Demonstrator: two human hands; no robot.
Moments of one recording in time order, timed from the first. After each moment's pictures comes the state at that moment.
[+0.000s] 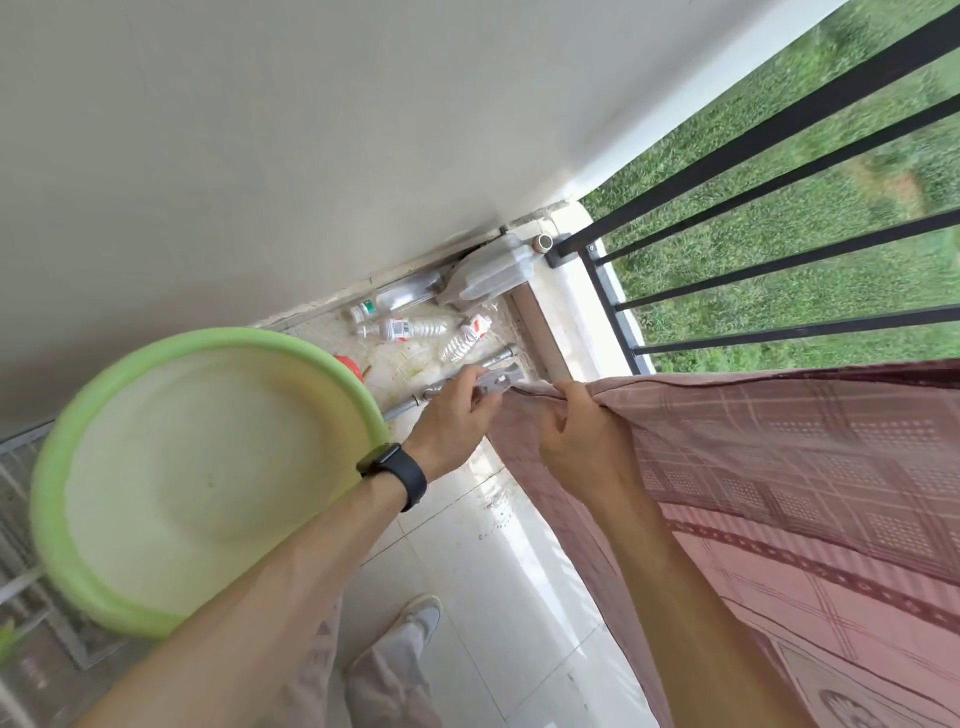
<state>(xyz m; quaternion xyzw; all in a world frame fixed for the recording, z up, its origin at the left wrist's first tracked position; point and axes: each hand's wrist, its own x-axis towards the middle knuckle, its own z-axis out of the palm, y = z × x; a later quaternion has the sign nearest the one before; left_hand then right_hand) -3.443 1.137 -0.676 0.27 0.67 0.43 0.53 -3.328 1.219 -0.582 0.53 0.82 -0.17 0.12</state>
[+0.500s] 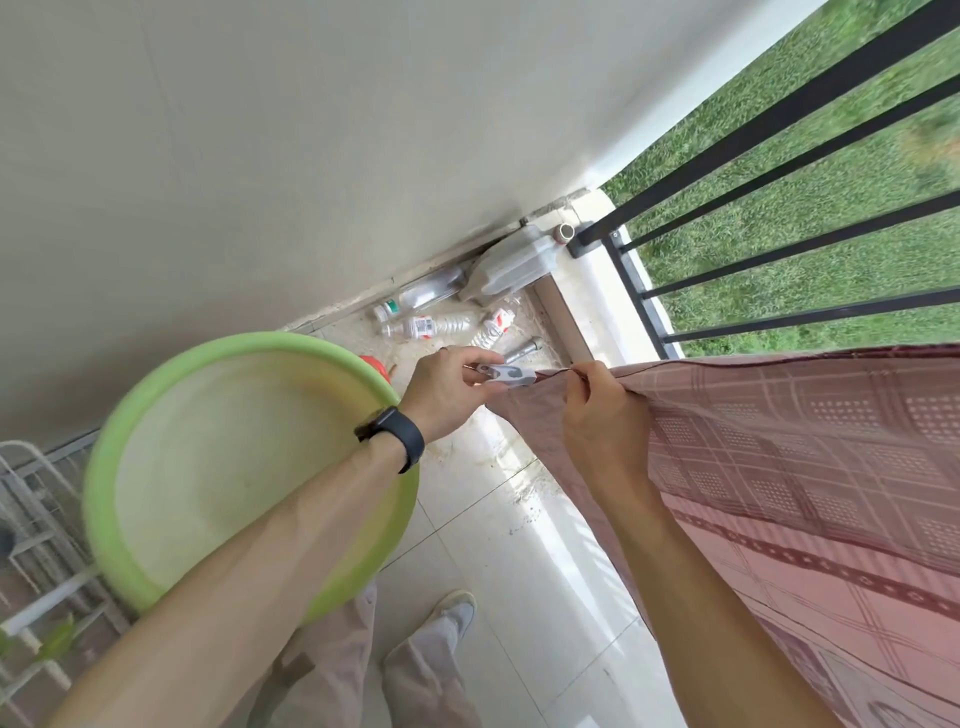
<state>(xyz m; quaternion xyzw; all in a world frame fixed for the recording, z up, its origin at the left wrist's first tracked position) -3.483 1.138 -0.696 0.27 0.70 0.41 0.51 -3.339 1.216 -0.606 0.58 0.80 -0.18 0.01</state>
